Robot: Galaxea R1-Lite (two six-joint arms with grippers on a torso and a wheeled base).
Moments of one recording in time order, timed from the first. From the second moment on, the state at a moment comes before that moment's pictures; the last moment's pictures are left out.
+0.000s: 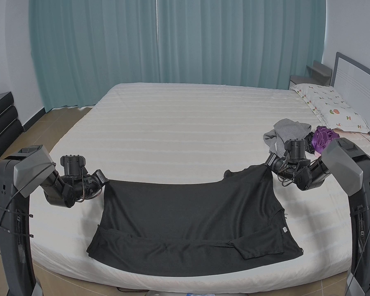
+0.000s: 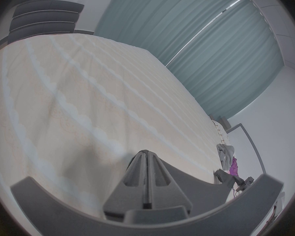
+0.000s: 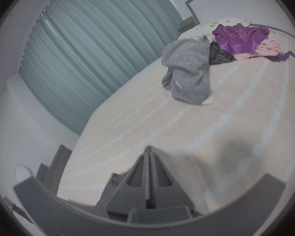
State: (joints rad) left arm 0.05 2.49 -1.15 -0.78 -0.26 -0.66; right arm 0.09 2.58 -1.45 -0.65 0.06 0.67
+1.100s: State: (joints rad) left arm 0.07 2.39 -1.00 -0.92 -0.26 -0.69; right arm 0.10 2.57 -1.35 -0.84 0.06 0.67
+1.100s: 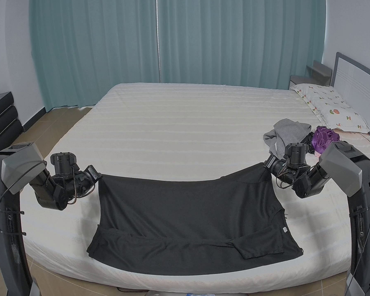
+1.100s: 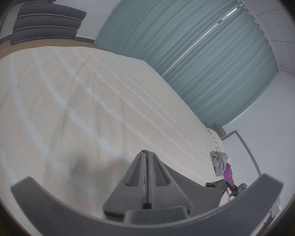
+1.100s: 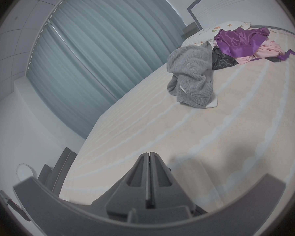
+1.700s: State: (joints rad) left arm 0.08 2.39 -0.98 -0.92 -0.26 -0.69; right arm 0.11 2.58 -1.36 -0.84 0.06 0.67
